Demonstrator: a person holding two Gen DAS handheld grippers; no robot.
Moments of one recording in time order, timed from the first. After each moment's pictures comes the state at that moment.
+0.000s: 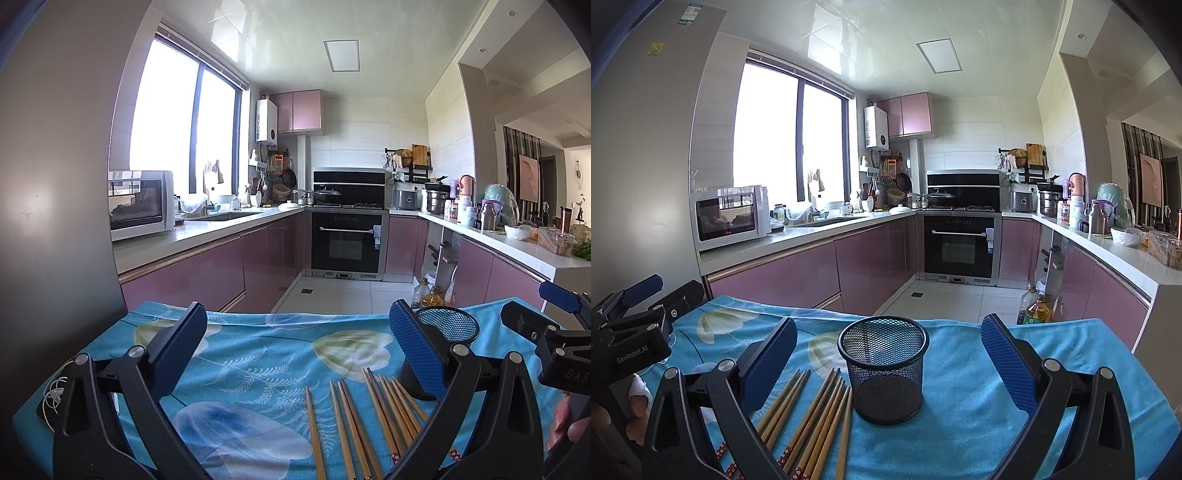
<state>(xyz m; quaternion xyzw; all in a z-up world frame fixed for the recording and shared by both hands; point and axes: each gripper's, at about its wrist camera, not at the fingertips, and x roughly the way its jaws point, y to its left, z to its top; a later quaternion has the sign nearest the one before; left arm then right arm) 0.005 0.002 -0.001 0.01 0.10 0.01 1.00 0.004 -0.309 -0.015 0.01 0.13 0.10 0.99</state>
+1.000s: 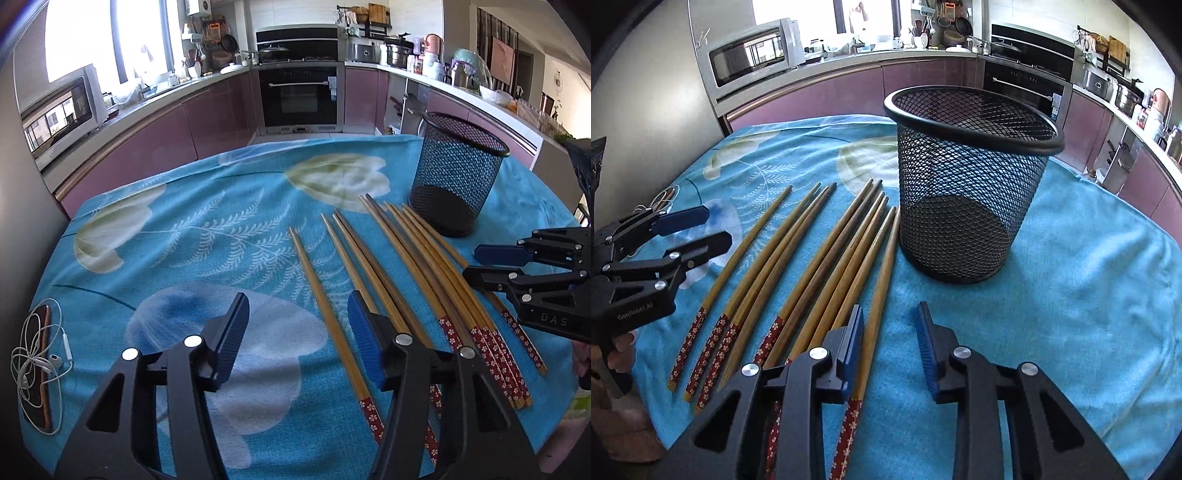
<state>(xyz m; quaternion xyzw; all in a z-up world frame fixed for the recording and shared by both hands) 0.074 0.007 -0.102 0.08 0.40 -0.08 0.91 0.066 -0.261 -0.111 -0.06 0.45 0.19 0.87</state>
